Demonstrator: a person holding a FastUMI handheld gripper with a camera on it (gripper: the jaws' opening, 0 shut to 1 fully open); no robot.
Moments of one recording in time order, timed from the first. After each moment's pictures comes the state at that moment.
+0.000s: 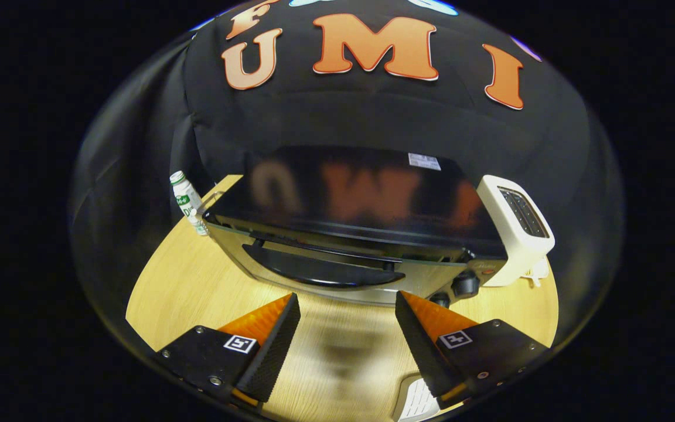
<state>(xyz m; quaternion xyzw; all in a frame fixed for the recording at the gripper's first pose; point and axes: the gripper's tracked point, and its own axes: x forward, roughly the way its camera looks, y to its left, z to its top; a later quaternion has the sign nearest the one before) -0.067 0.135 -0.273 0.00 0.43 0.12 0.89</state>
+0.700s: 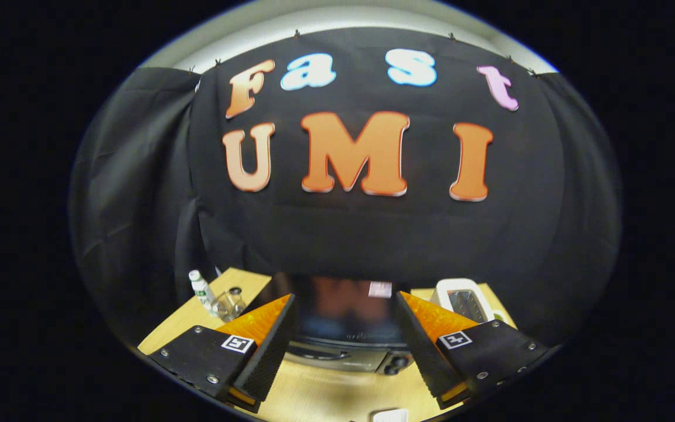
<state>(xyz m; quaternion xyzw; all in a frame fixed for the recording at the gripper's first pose) -0.004 0.071 -0.051 0.02 0.18 0.08 0.98</state>
